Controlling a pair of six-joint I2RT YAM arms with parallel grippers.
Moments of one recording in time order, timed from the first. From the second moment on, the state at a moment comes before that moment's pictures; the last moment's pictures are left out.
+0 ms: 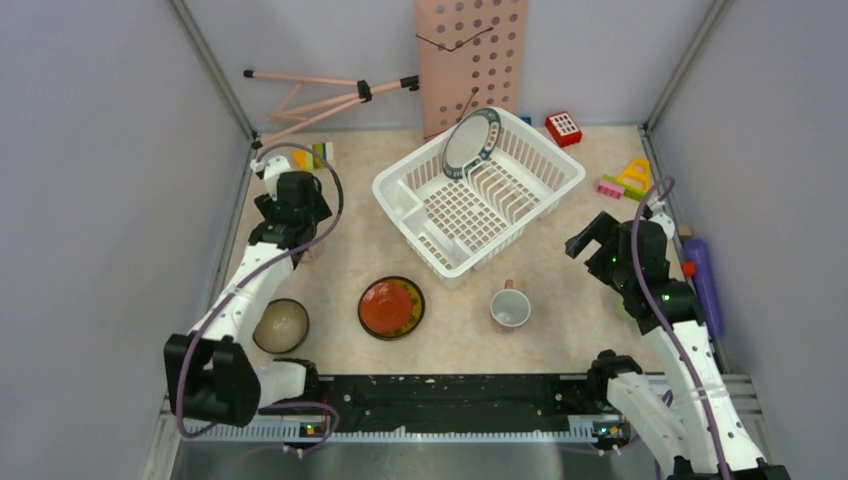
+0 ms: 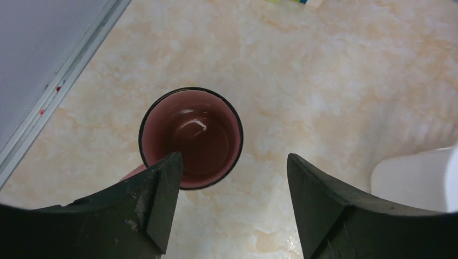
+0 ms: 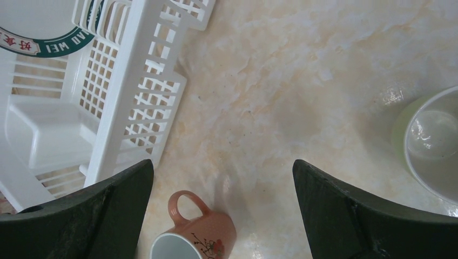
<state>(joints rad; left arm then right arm) -0.18 1.17 0.93 -0.33 -0.52 -0.46 0.14 0.70 0.77 -0.72 0.15 0.72</state>
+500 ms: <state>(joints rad) -0.07 1.51 1.05 -0.39 -0.31 -0.44 0.14 0.70 0.77 -0.69 0.11 0.71</state>
